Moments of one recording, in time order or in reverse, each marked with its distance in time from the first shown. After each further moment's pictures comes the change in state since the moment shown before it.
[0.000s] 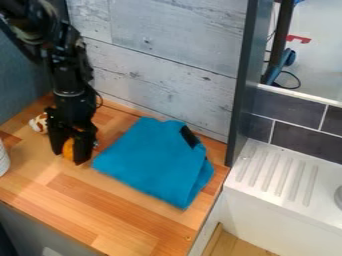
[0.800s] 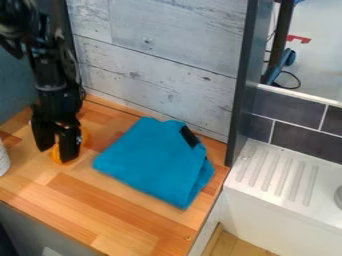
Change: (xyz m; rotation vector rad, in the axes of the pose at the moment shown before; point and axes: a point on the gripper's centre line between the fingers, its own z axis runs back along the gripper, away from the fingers) arm -0.014 0.010 0.013 -0.039 -0.017 -0.051
